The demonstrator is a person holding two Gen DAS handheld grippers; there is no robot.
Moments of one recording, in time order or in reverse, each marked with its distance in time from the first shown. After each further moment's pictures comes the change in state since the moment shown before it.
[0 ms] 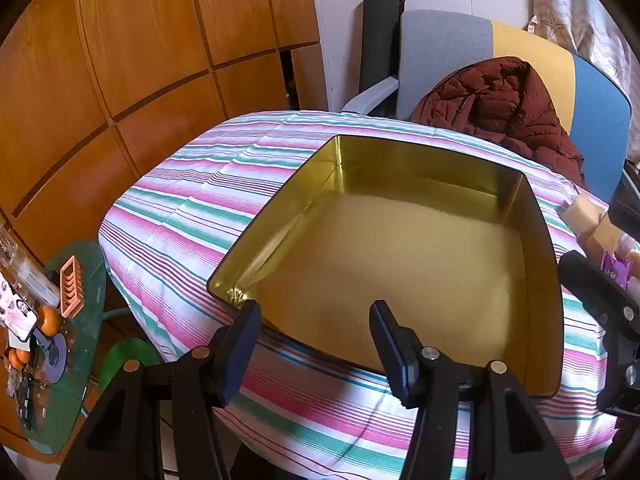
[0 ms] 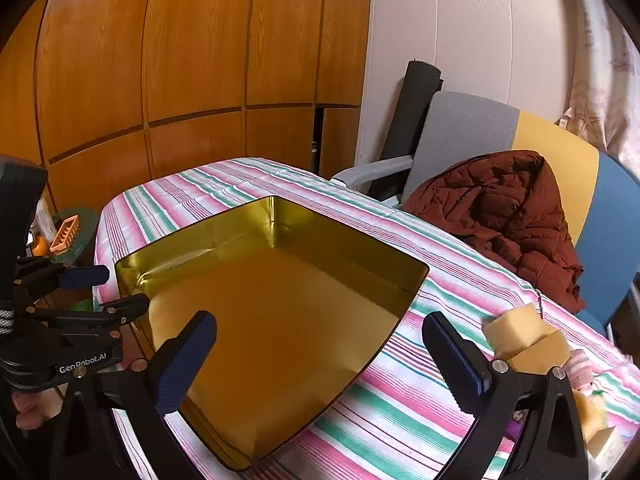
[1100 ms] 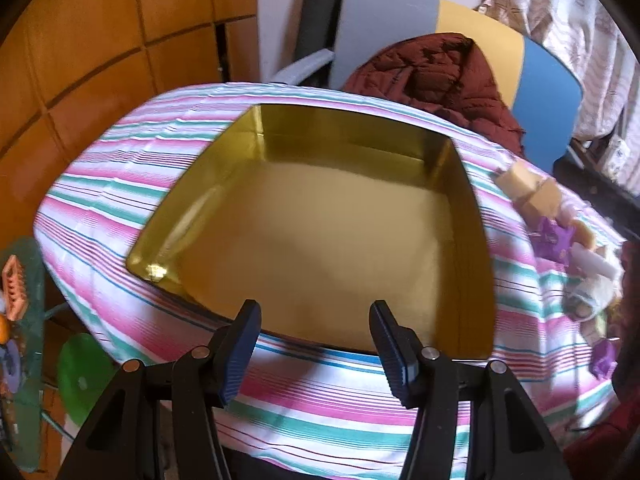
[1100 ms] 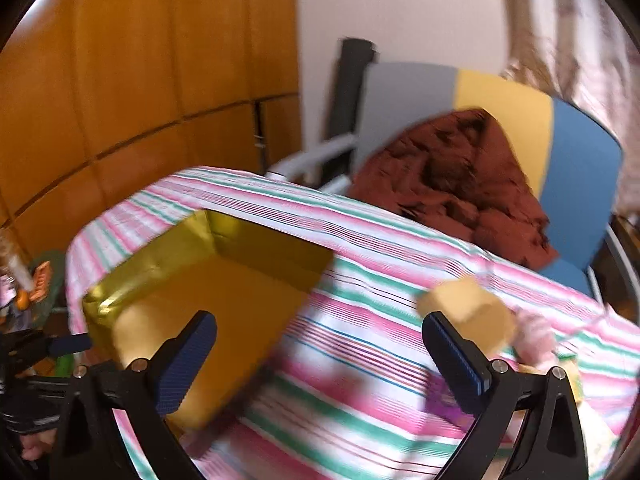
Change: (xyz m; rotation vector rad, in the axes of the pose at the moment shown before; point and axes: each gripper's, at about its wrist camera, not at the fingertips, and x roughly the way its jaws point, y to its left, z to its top) left arm -0.002 -0.027 -0.006 0.053 0.128 -0.288; right arm -0.017 -0.095 0.004 0.206 0.085 -0.121
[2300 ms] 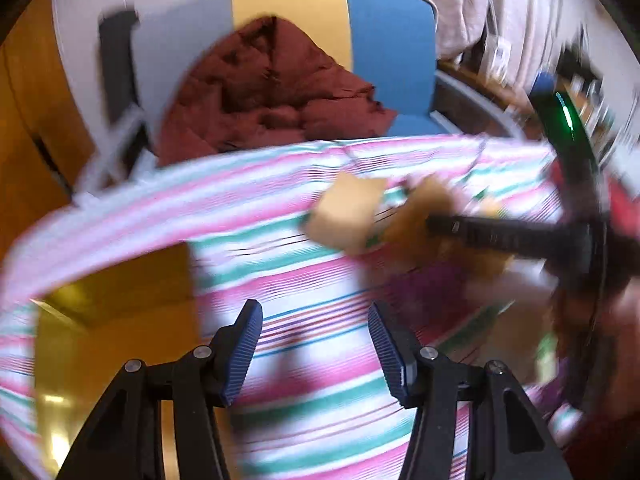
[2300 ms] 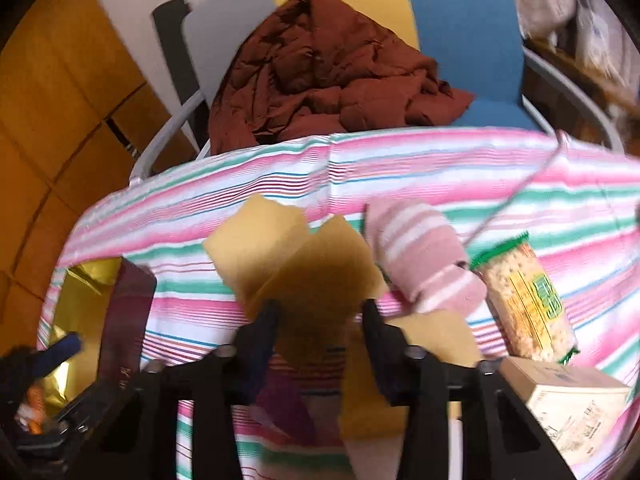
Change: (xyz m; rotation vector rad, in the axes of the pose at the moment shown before) left arm 0.072 -0.215 0.109 0.447 0.051 -0.313; right arm 0.055 -0.189 -0.037 0.526 0.258 -0.109
